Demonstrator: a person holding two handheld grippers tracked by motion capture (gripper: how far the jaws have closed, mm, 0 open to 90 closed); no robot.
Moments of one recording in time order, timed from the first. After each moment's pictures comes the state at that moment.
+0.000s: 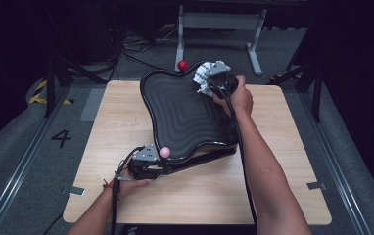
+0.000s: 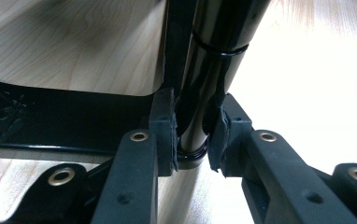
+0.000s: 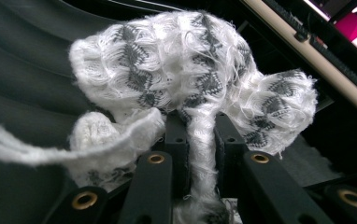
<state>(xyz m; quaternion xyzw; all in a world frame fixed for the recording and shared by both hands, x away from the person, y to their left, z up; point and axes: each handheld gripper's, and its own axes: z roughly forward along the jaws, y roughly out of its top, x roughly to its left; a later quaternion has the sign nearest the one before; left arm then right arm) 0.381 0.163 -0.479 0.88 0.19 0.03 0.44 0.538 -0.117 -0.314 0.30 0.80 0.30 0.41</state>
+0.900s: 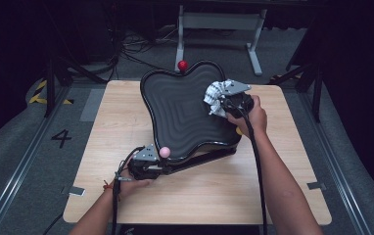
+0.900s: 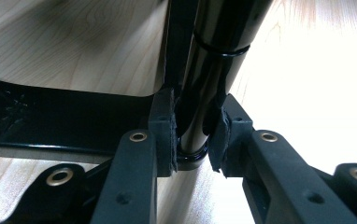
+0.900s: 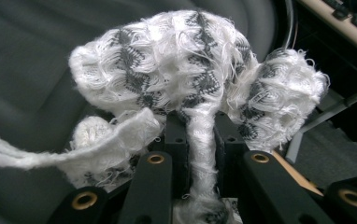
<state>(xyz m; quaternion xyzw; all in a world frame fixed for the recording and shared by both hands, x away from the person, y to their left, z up) 0.381 0.162 -0.479 0.88 0.19 0.03 0.44 0.490 -0.162 -0.343 0.30 0.83 0.33 0.35</state>
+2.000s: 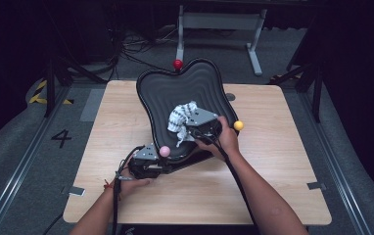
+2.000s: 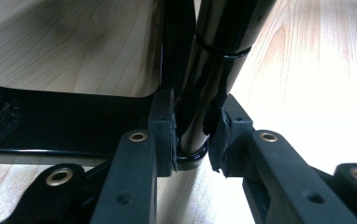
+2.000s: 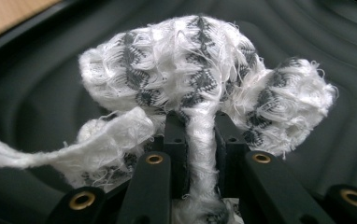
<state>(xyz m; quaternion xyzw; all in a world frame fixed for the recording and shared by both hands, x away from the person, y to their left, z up) 0.383 0.162 -0.479 0.87 0.20 0.03 0.44 0.423 -0.072 -0.367 0.17 0.86 0.38 0.30</state>
